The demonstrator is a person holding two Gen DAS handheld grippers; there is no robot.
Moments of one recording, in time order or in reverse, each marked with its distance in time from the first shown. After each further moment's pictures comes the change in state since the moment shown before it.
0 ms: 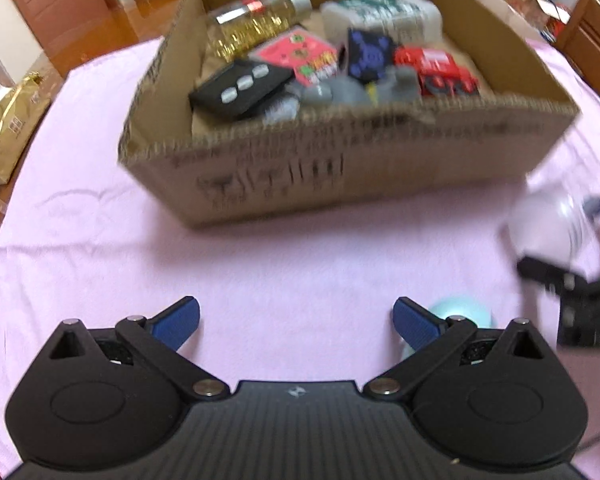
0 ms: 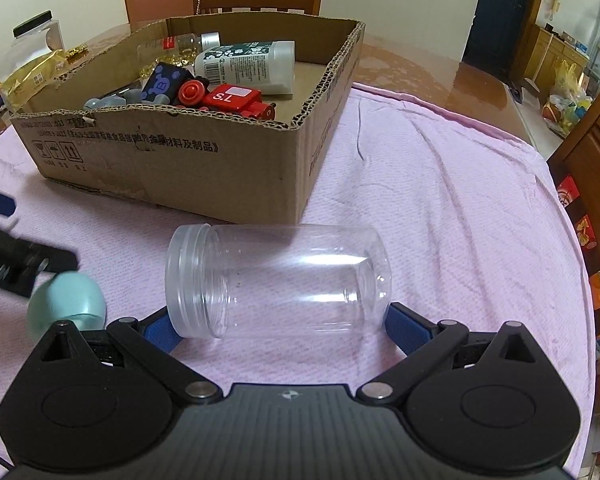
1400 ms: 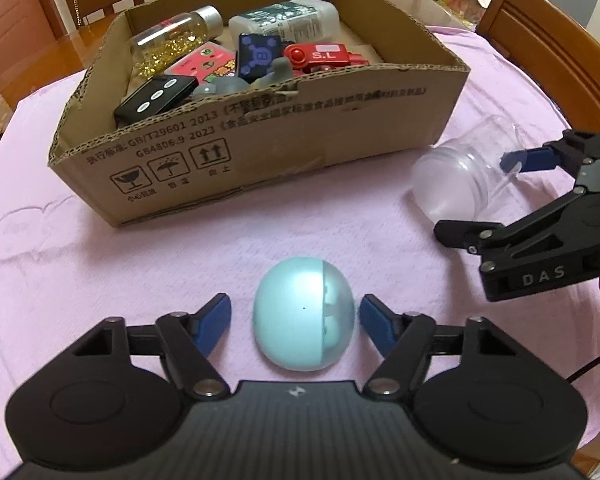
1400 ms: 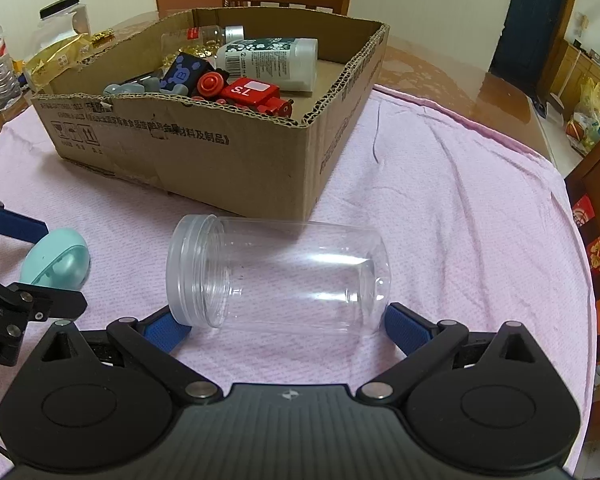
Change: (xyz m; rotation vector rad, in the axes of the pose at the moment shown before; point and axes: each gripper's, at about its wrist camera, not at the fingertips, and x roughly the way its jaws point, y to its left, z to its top) left arm -0.014 -0.037 -0.020 0.095 -0.073 -0.126; right arm -0.002 -0.007 -0.002 -0.071 0.015 0.052
